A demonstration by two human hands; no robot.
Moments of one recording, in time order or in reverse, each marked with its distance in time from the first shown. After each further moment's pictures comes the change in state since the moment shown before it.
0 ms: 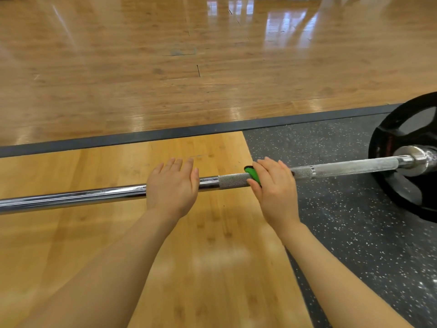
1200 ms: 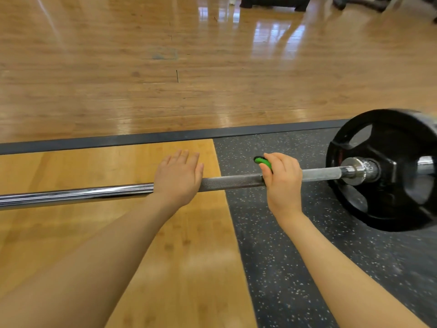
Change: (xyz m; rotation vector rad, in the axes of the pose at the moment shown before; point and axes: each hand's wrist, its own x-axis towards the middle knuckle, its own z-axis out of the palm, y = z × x) left_hand 0.043 0.094 -0.015 -0.085 -0.100 0.090; right_hand 0.028 0.097 -0.050 0.084 0.043 0.181
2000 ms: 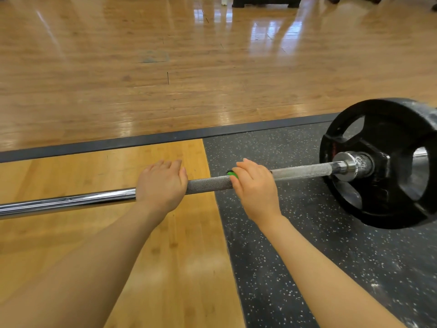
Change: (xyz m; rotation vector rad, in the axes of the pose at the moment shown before) left_hand -0.008 0.018 0.007 0.045 0.047 -0.098; right_hand -0.018 0.009 0.019 -0.035 -0.067 -0.244
